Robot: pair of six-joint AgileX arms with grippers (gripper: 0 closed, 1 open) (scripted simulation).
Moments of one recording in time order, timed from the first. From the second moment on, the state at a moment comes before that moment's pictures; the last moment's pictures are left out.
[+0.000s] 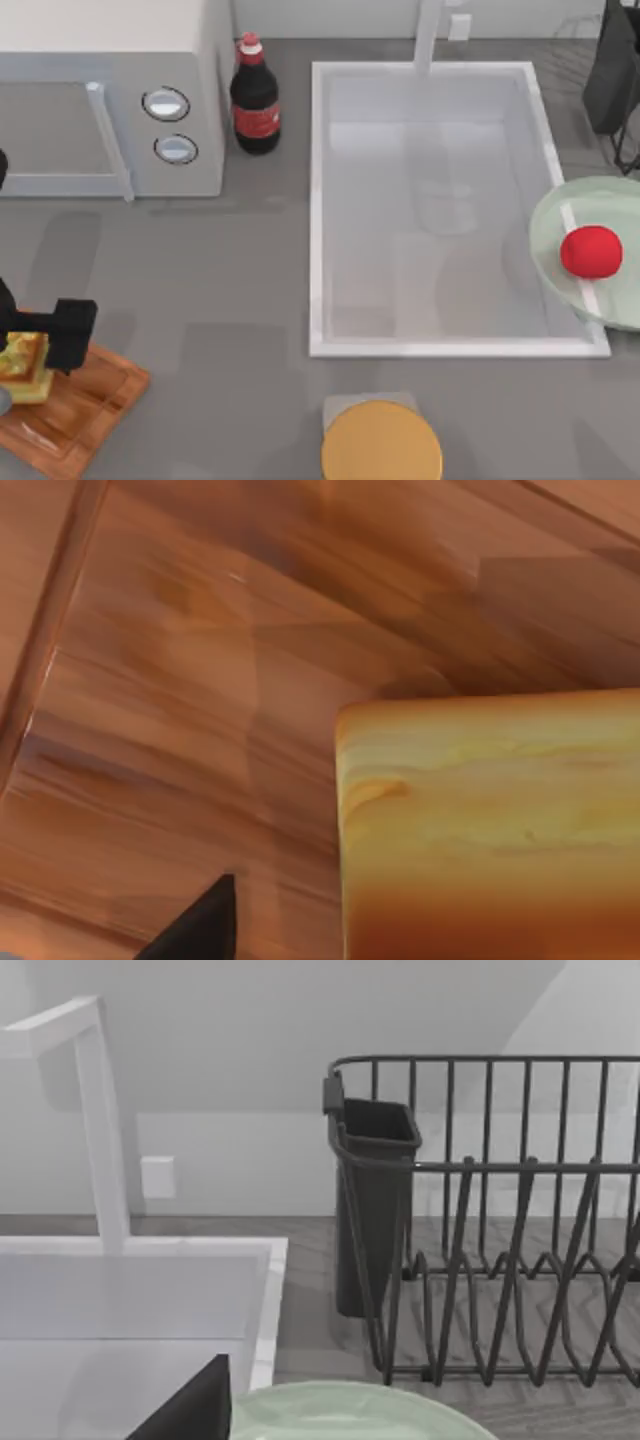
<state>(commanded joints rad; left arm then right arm) -0.02 1.60 0.86 -0.81 -0.01 -3.10 0.00 0.00 0.00 0.00 0.00 0.00</state>
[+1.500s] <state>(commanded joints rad) 0.00 0.32 0.15 -0.17 -0.03 -0.51 0.00 0.00 0.00 0.00 0.00 0.00</state>
